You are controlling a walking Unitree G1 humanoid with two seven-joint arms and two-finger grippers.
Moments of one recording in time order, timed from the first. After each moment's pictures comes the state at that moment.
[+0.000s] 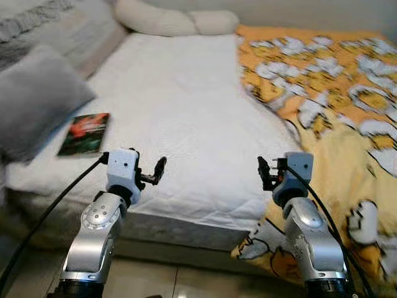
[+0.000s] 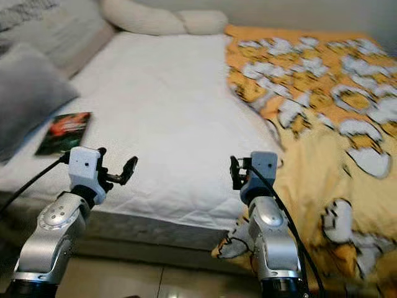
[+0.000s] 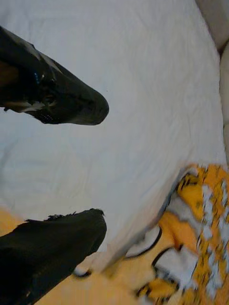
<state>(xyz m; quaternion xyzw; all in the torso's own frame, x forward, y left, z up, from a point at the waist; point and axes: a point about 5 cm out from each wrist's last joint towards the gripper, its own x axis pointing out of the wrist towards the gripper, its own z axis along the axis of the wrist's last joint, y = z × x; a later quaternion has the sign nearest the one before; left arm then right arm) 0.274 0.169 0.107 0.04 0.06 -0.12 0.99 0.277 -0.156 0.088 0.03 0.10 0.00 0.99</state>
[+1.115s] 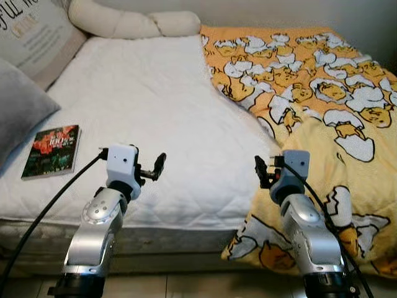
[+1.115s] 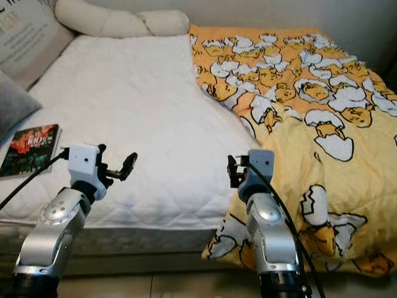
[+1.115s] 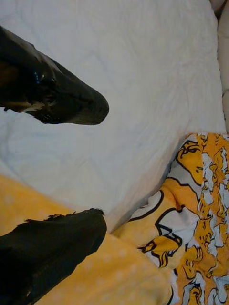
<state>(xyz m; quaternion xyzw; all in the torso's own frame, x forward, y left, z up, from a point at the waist) 0.280 0.171 0.109 0.03 0.06 -0.11 0.99 0.284 -0.152 0.088 0.04 0.11 0.02 0.99</state>
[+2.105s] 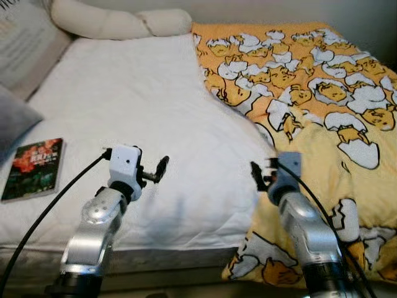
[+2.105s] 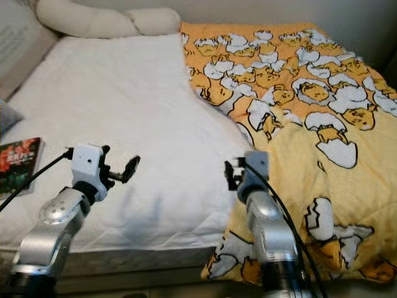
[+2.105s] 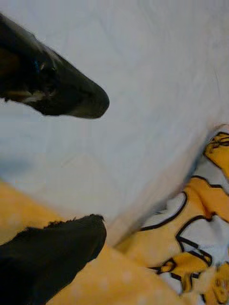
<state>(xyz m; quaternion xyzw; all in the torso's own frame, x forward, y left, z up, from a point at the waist) 0.279 0.170 0.107 0.07 0.08 -0.17 0.98 0.303 -0.158 0.069 0.01 0.18 0.03 0.98</state>
